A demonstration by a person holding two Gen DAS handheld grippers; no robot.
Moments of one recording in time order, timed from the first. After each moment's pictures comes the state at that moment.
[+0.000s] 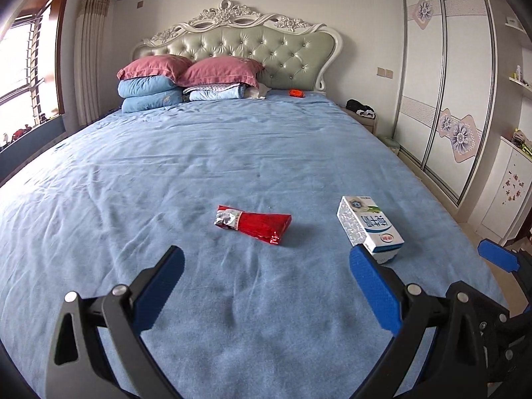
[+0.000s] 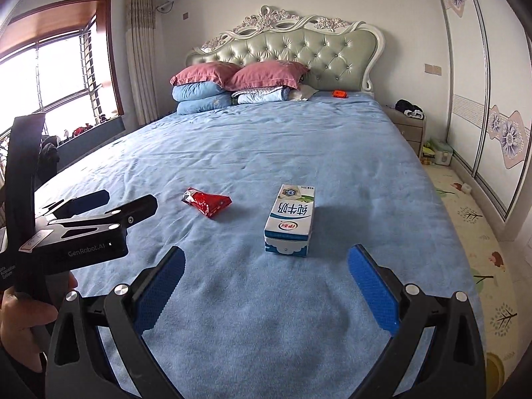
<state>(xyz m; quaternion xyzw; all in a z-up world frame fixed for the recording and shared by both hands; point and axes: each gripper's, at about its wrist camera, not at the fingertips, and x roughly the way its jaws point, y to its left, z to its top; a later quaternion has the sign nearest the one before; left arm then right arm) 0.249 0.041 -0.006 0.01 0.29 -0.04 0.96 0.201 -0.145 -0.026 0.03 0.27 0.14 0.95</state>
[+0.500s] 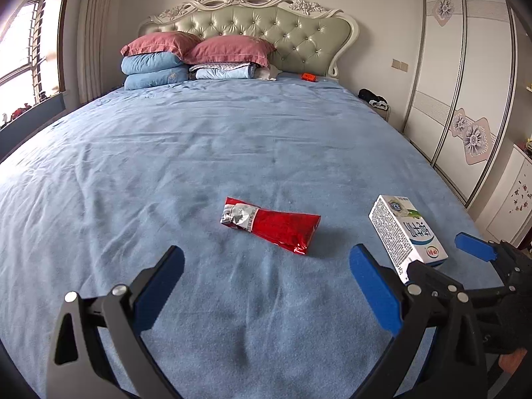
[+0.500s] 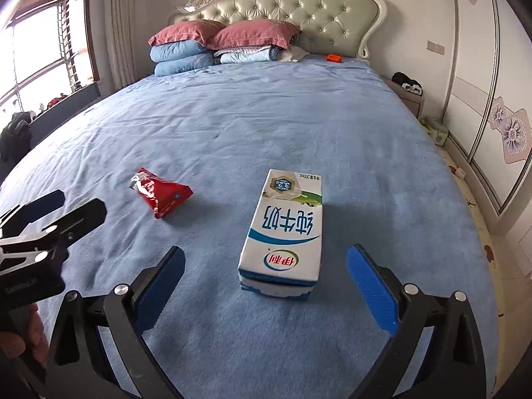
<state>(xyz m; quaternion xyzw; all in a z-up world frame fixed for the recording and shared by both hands) 0.308 0.059 -0.039 -0.02 0.33 -0.03 0.94 0.310 -0.122 -0.066 0.00 0.37 0.09 0.93</state>
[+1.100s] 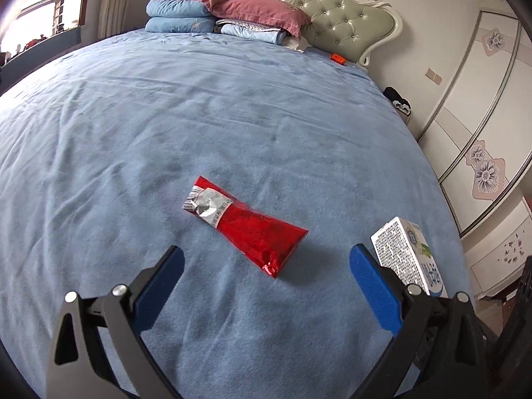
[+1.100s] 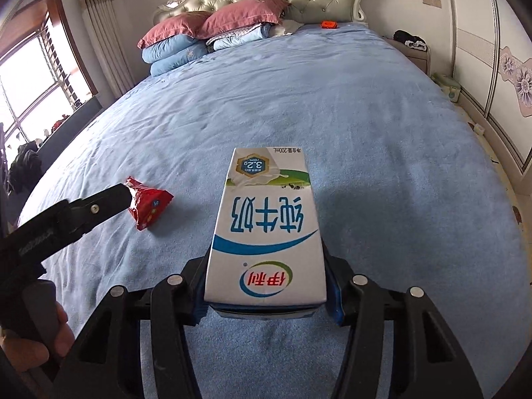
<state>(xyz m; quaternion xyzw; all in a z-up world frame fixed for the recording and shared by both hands) 0.366 0.041 -0.055 -0.14 0.40 0.01 0.91 0.332 -0.154 -0.078 0.08 0.41 0.13 0.90</state>
